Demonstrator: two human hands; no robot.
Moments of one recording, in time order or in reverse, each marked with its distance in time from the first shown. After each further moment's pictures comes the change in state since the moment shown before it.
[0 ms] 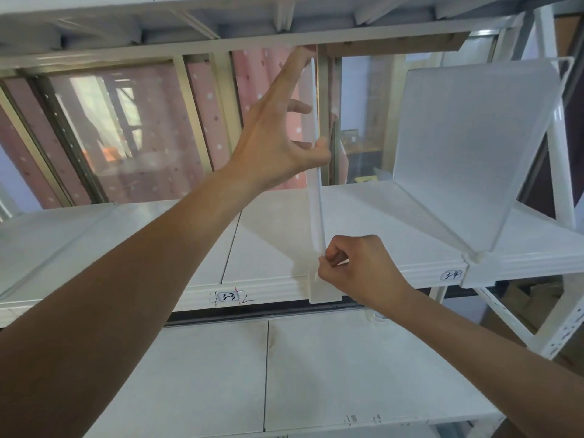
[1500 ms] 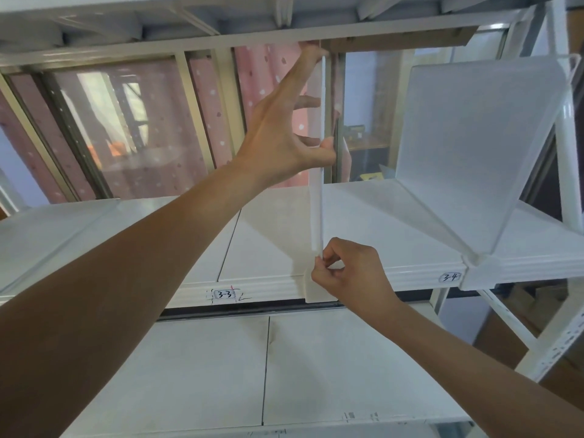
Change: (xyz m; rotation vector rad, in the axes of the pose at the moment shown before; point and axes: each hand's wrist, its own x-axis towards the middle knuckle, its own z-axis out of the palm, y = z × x) left_hand 0.008 0.002 0.015 -0.096 -0.047 0.025; right_hand -0.007 0.019 0.022 0.074 0.120 -0.051
